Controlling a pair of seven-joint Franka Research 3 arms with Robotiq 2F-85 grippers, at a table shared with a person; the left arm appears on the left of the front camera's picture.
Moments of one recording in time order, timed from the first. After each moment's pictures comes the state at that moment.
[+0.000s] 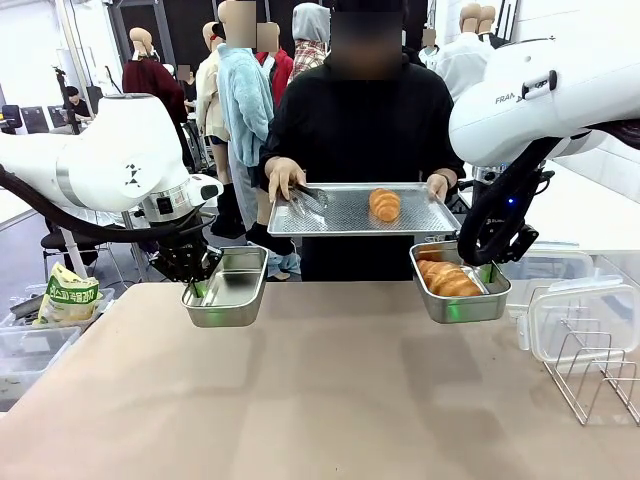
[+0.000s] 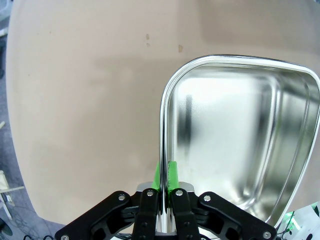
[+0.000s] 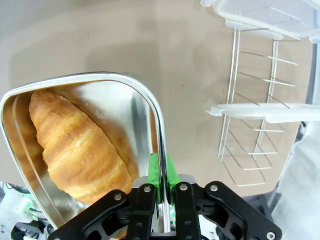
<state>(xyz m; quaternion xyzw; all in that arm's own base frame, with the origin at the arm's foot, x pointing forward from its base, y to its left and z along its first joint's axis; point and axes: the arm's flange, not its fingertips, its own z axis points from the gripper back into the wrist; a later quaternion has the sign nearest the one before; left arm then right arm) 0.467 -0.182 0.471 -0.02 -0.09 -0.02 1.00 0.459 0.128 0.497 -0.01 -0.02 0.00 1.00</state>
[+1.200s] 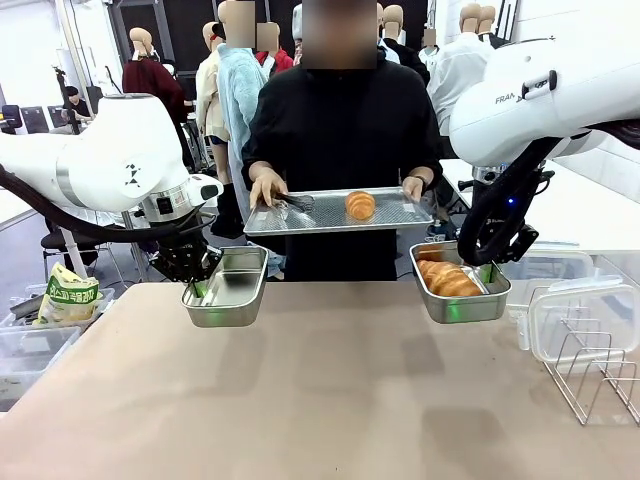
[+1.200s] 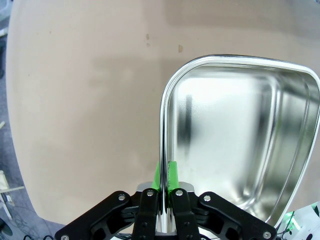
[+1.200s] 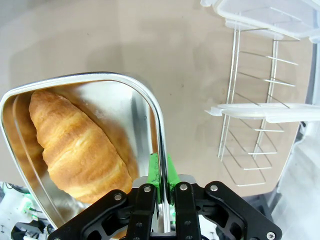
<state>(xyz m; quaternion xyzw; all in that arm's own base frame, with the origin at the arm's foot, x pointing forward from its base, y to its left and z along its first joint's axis) 0.467 -0.182 0.471 -0.02 -0.09 -0.02 1.00 0.459 0.128 0.497 -0.01 -0.02 0.00 1.00</state>
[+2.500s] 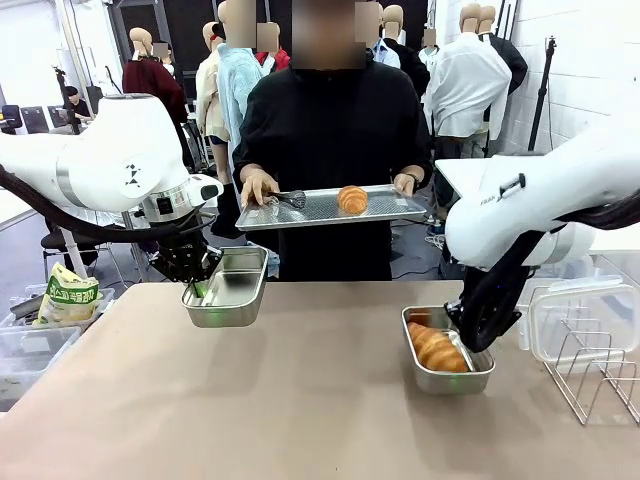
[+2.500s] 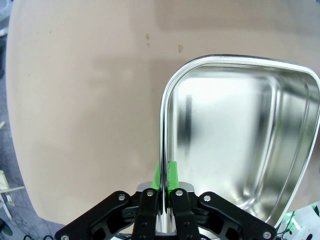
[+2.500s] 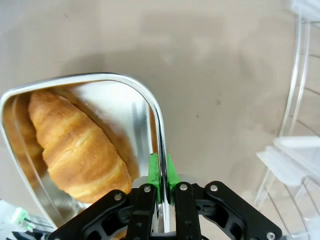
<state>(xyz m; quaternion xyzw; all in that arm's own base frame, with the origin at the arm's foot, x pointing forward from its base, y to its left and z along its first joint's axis) 0.467 -0.182 0.470 -0.02 -0.09 -0.02 1.00 0.450 0.128 0.354 0.04 -0.01 0.01 1.00</state>
